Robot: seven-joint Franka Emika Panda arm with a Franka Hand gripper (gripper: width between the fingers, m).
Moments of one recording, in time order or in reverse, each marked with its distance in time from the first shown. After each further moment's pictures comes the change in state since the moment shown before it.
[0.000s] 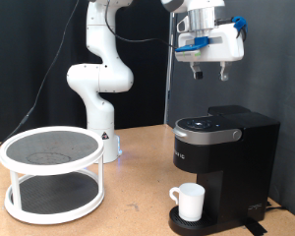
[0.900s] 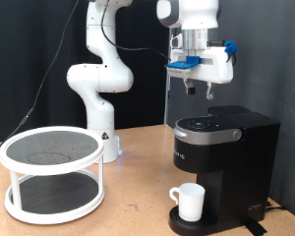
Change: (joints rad) arm -0.003 0.004 -0.003 -0.088 -0.018 0.008 -0.022
